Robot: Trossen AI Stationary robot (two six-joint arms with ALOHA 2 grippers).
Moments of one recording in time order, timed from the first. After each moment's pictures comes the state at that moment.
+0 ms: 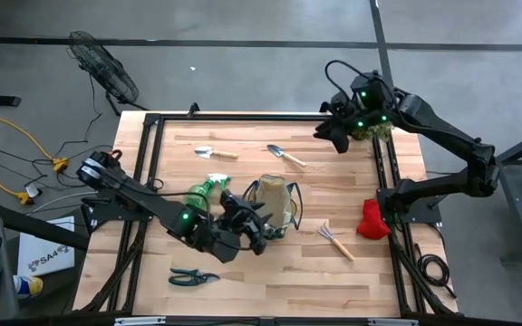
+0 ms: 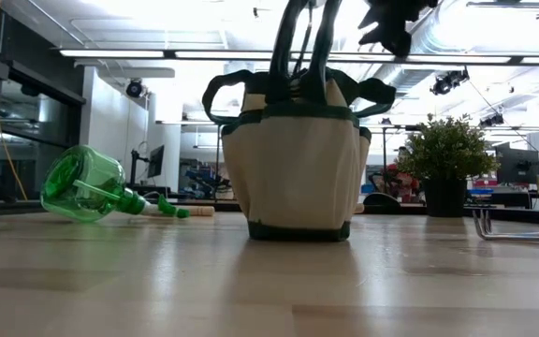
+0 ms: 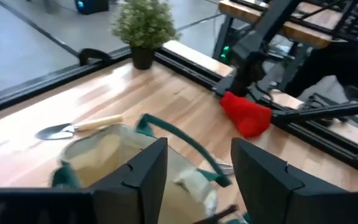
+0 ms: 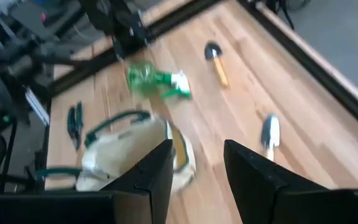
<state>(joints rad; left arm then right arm) -0.50 1.65 1.45 -0.39 -0.97 -0.75 -0.59 1.20 1.34 -0.82 -0.46 0.13</state>
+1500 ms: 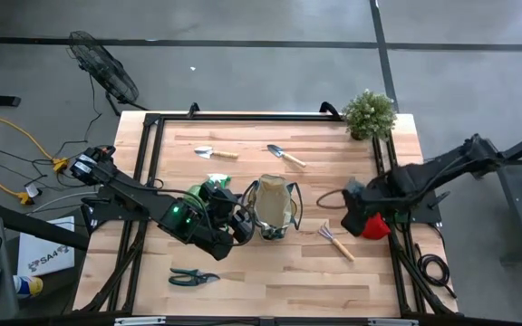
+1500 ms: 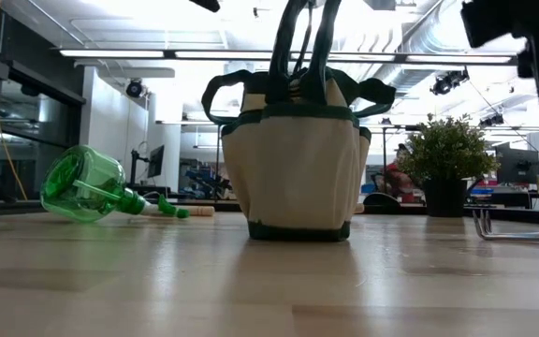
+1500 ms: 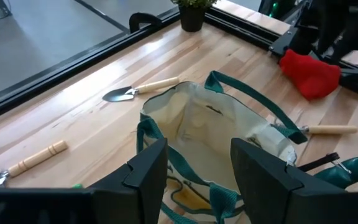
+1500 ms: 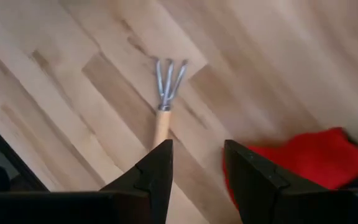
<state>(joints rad) -0.50 1.58 1.45 -0.84 -0.95 -1.00 0.37 1.09 0.93 -1.13 0.00 1.11</state>
